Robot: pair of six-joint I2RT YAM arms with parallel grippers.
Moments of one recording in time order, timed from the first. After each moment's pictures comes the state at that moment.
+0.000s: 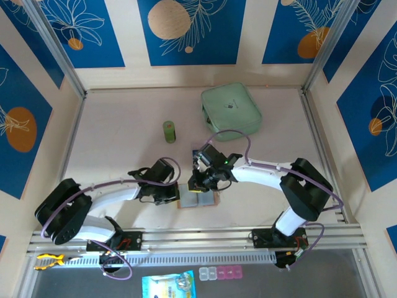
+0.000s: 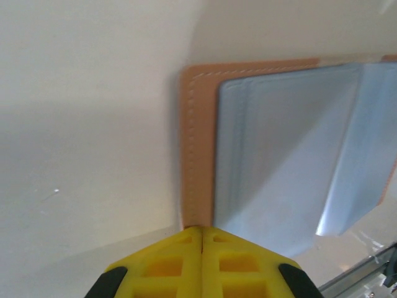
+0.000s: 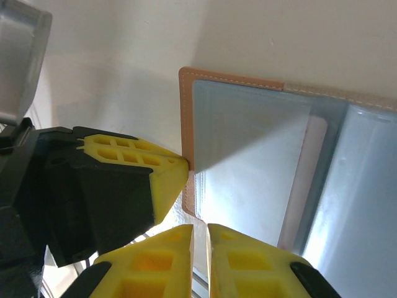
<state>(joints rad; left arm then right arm) -0.77 1.36 0.57 -0.35 0.32 -0.94 0.86 1.60 0.91 -0.38 -0.48 0.88</state>
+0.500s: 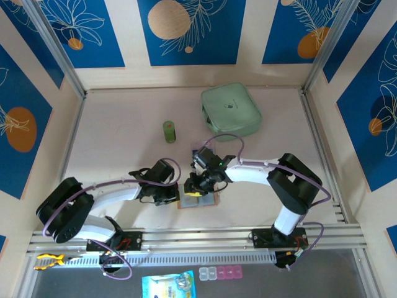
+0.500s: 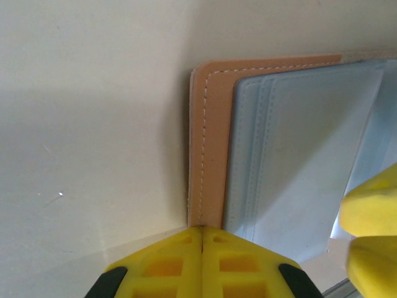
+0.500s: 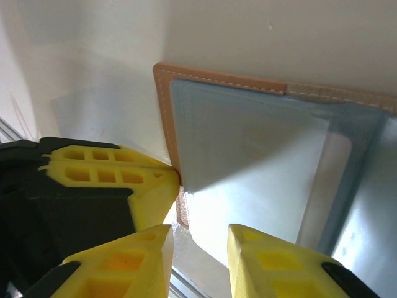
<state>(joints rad) -0.78 1.38 0.57 -0.35 0.32 -0.94 0.87 1.70 0.91 -0.32 -0.53 0.91</state>
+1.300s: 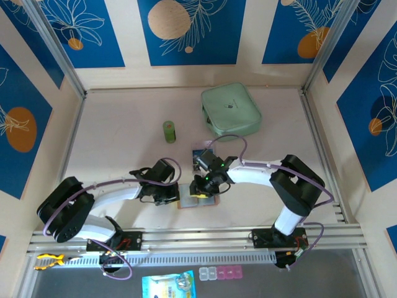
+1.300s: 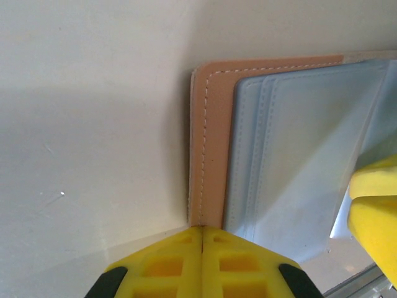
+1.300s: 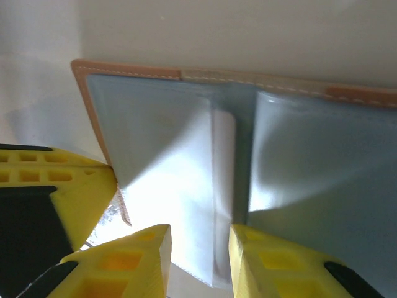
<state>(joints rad) -0.78 1.38 0.58 -0.37 0.31 -0.94 0.87 1.67 0.87 -0.40 -0.43 0.89</state>
